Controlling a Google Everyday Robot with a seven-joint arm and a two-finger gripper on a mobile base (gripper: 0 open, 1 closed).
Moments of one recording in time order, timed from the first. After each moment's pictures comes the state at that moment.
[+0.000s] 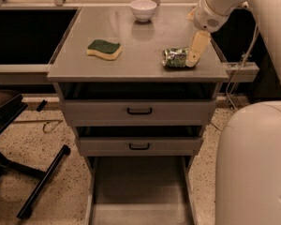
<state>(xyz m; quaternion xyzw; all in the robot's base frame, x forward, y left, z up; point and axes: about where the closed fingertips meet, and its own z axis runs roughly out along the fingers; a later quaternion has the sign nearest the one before) 0.732 -0.171 0.904 -0.66 0.71 -0.01 0.25</state>
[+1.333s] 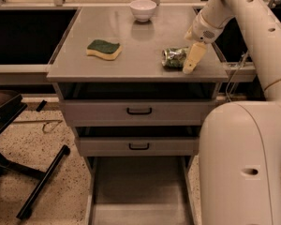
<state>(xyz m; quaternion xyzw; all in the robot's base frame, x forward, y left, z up) 0.748 -0.178 0.852 -0.65 0.73 0.03 0.21</state>
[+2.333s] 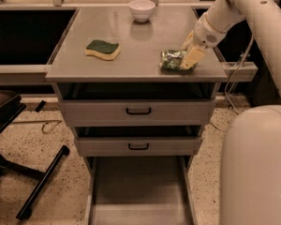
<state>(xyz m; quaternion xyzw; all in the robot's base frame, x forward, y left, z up) 0.726 -0.171 0.856 -0.65 0.72 0.06 0.24</state>
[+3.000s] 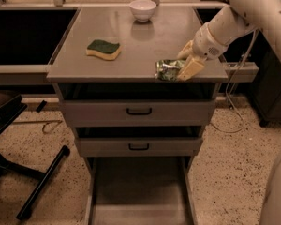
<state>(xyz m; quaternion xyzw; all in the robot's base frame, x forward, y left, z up) 0.675 -0.148 0.850 -0.67 0.68 0.09 0.27</state>
